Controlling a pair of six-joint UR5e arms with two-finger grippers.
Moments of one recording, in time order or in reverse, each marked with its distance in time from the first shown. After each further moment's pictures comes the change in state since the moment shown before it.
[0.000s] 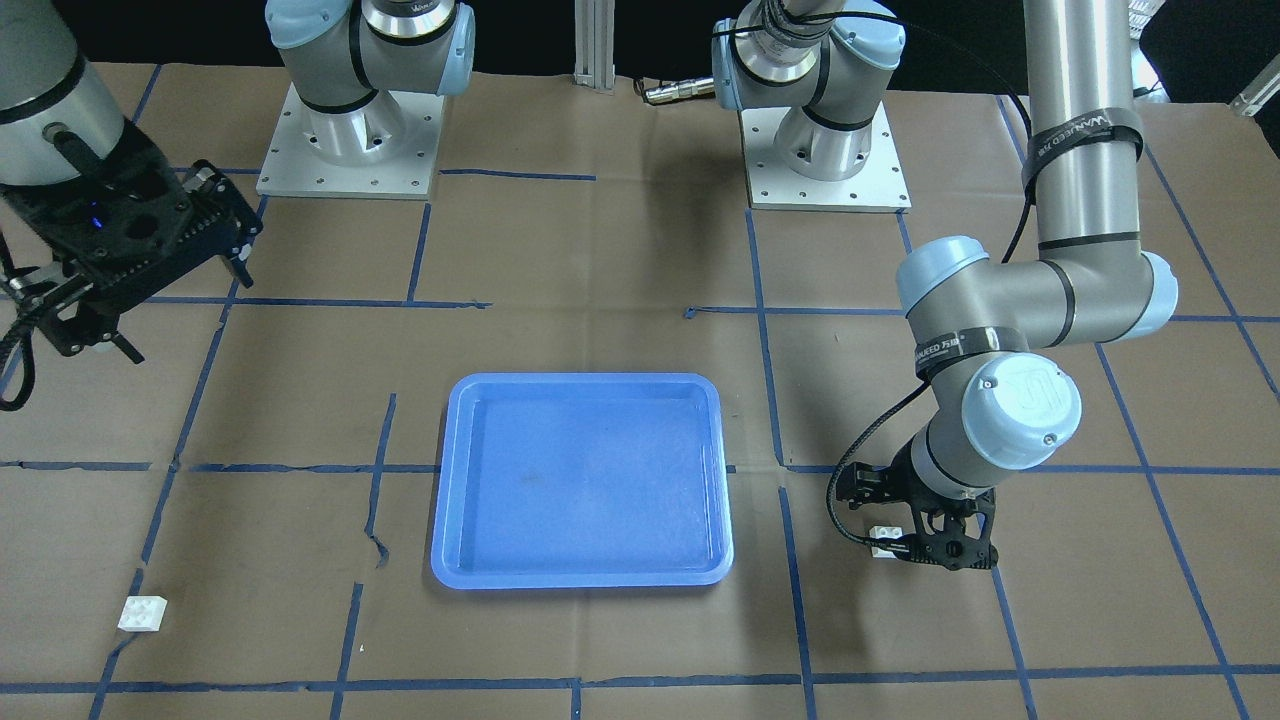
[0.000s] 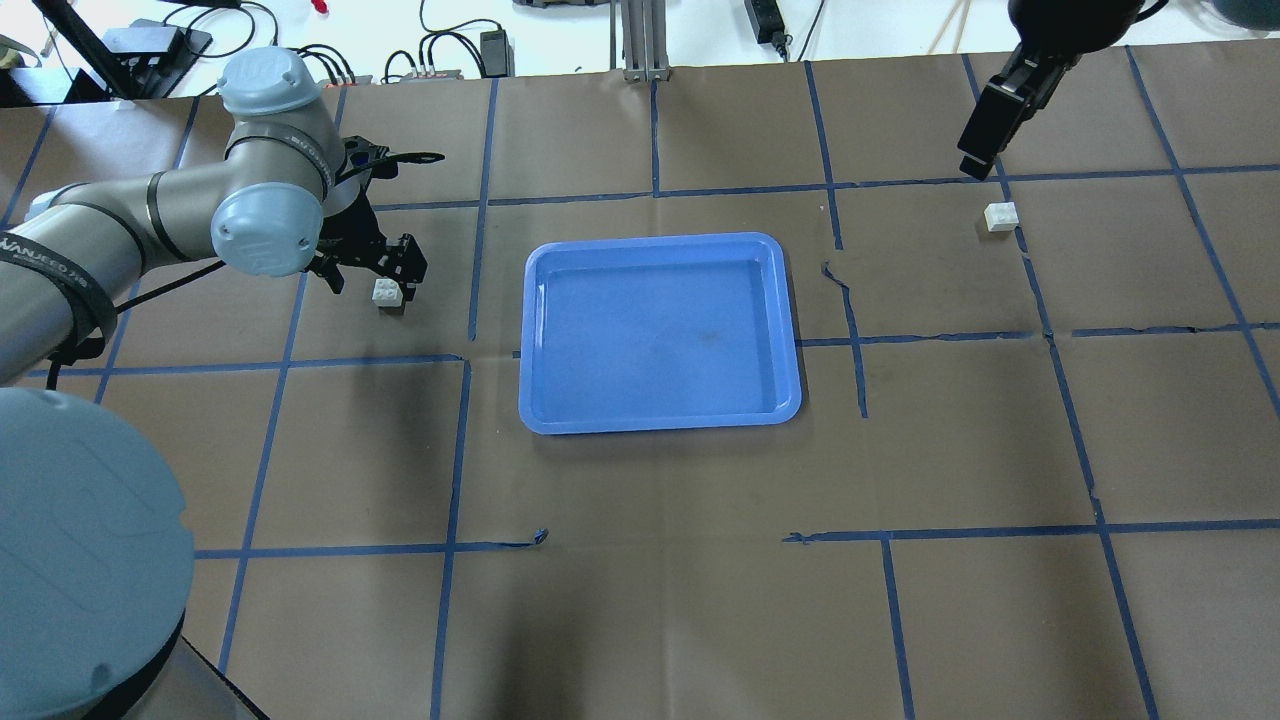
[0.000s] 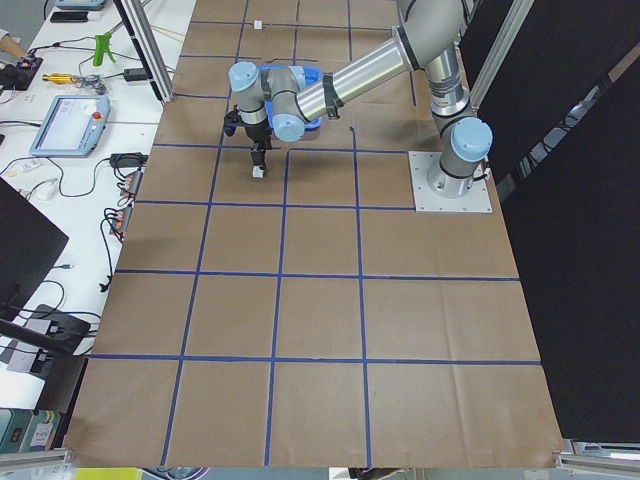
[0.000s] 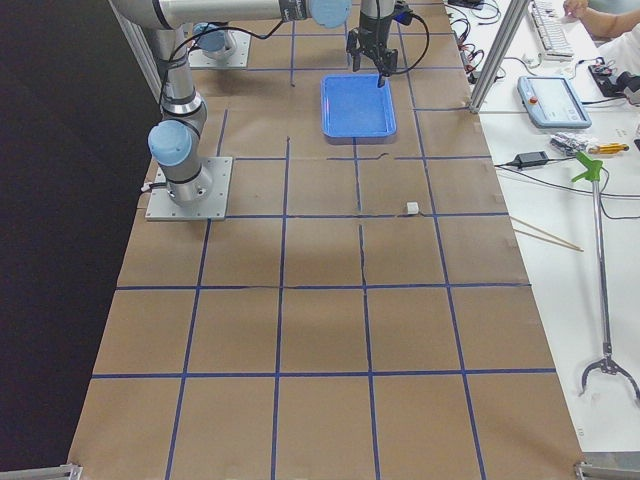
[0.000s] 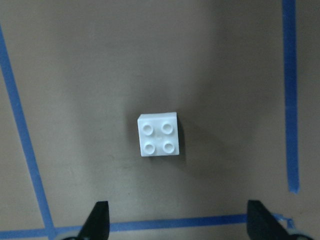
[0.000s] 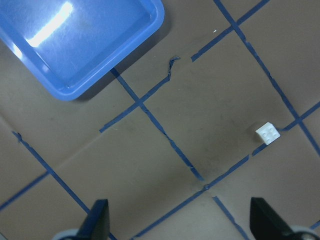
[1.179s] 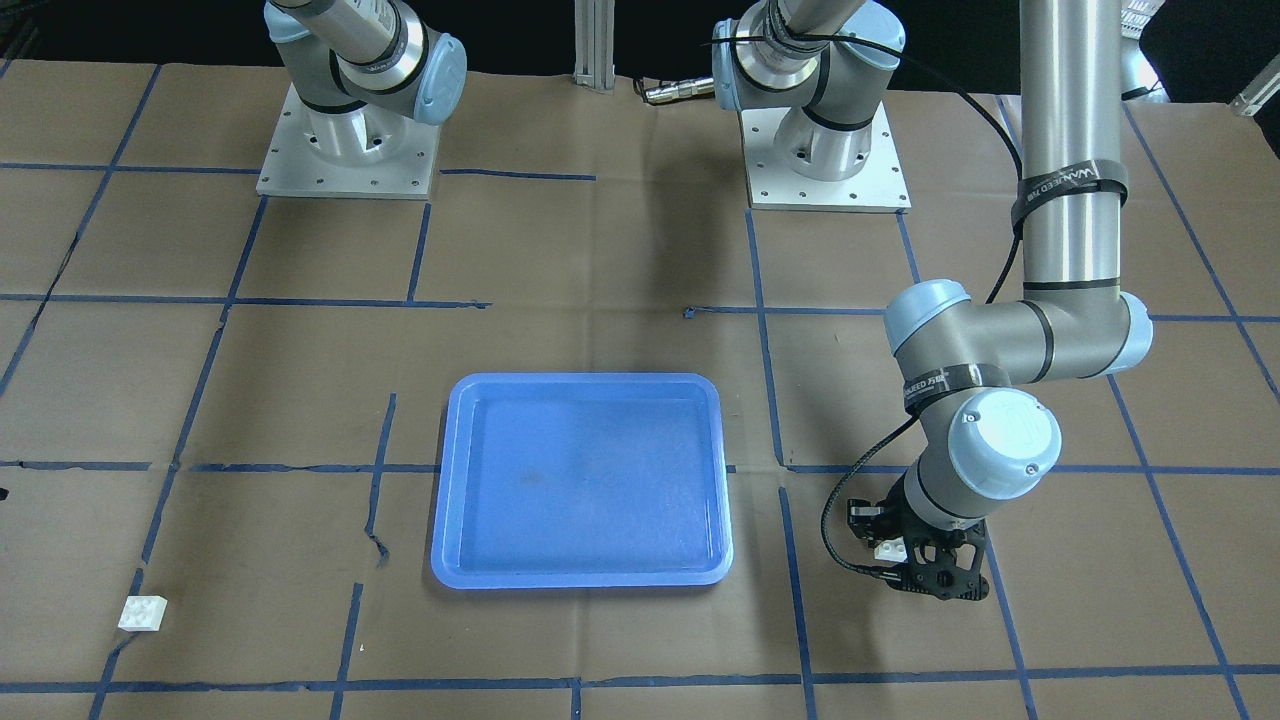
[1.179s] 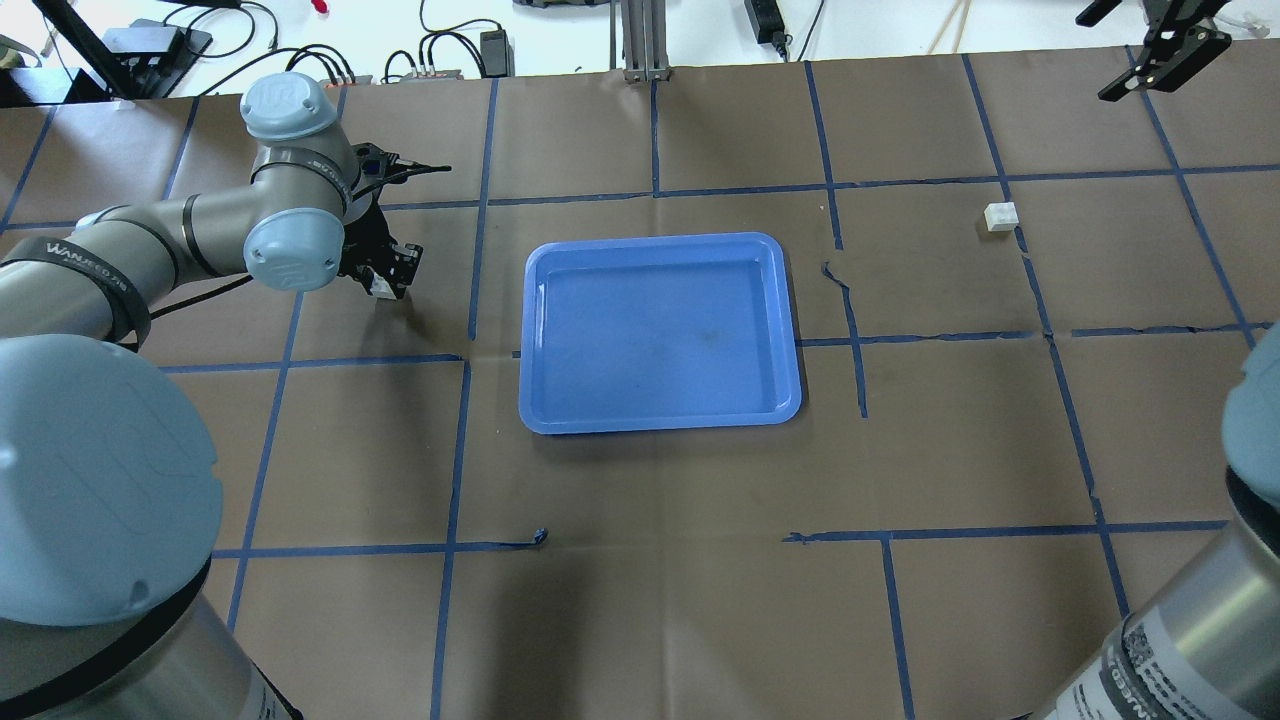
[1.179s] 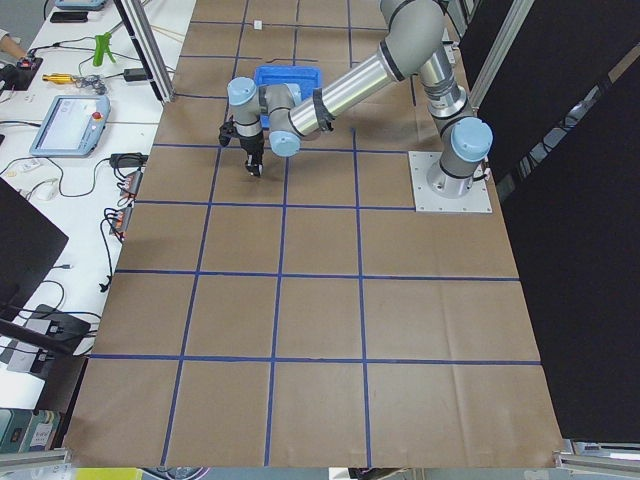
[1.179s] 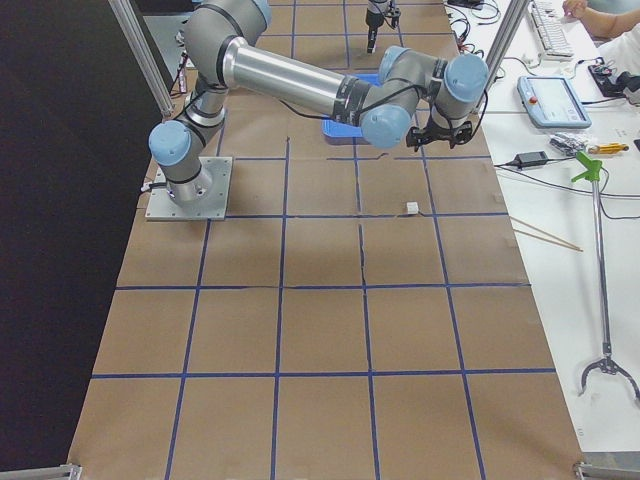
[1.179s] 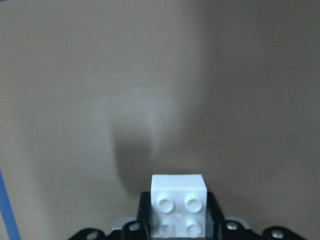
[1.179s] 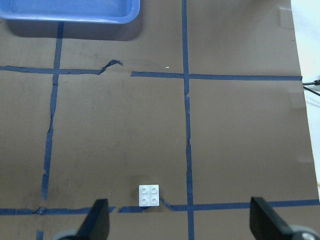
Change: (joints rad) left arm -0.005 -0.045 0.004 0.120 0.000 0.061; right arm -0.336 0.403 -0.275 -0.022 0.452 -0.969
